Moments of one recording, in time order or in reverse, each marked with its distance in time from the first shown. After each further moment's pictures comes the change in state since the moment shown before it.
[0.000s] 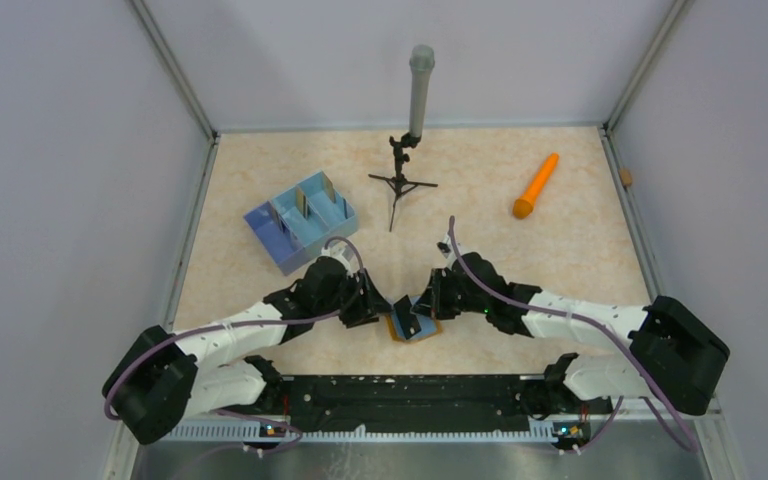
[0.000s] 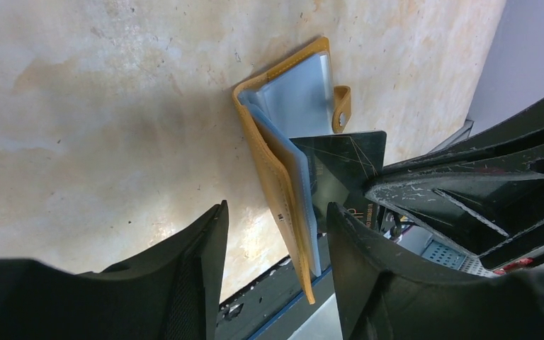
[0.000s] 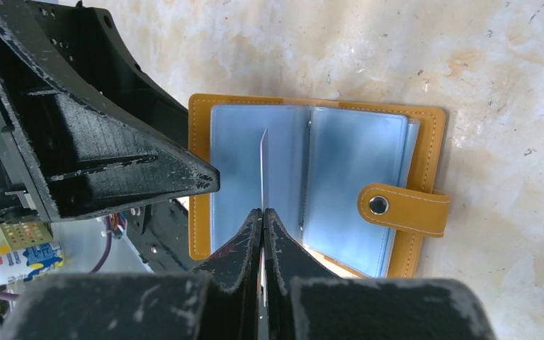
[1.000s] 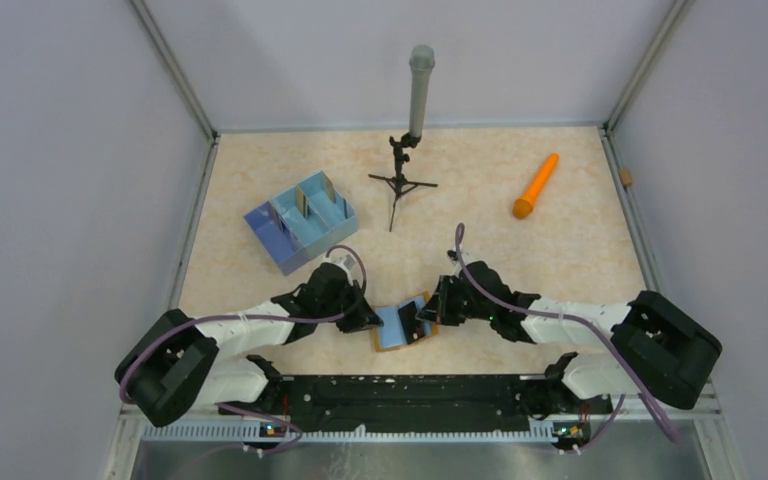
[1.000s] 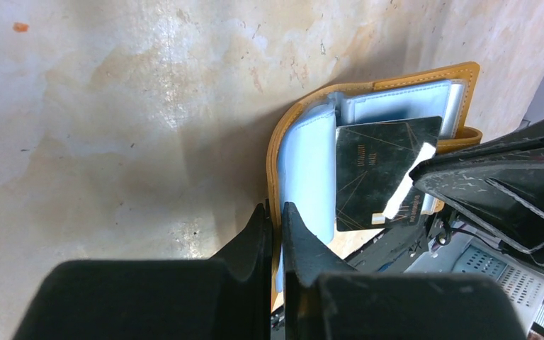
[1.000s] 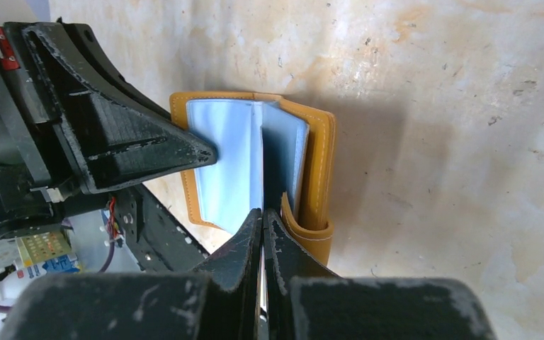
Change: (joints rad) left arm 0.015 0.111 -0.057 0.066 -0.002 0.055; right arm -0.046 0.035 -0.126 0.164 -0.027 0.079
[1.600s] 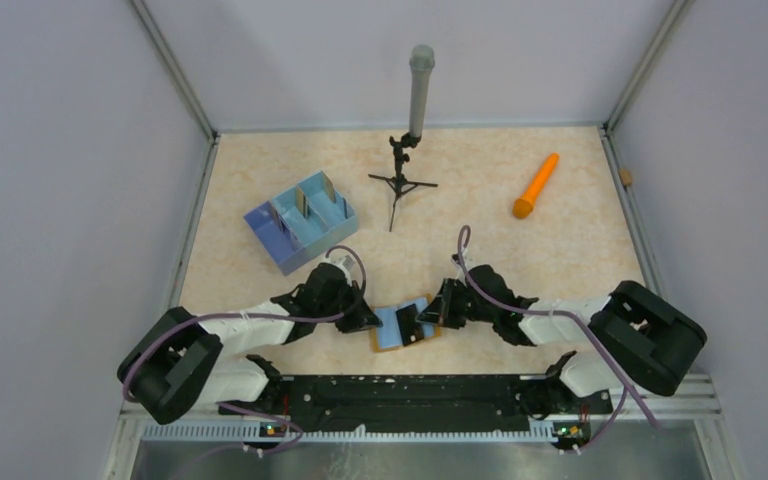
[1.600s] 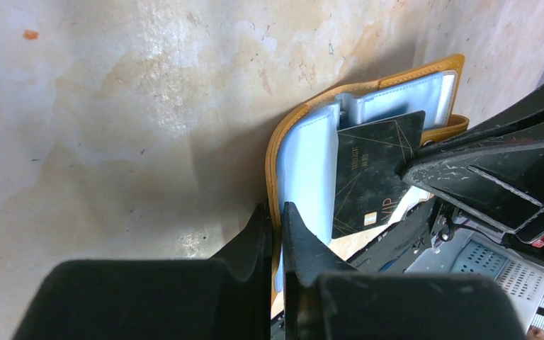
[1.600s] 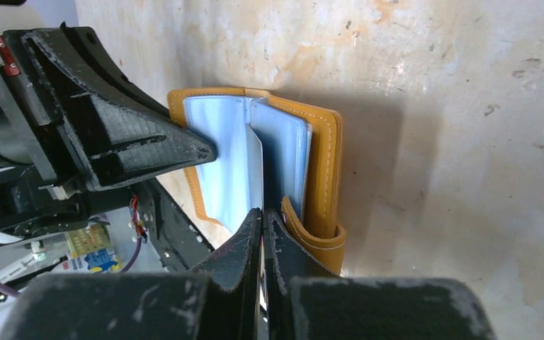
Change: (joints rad) left arm 0.024 0.015 -0.020 0.039 0.030 0.023; right arm -0.048 0.103 -0.079 0.208 -0.091 0.087
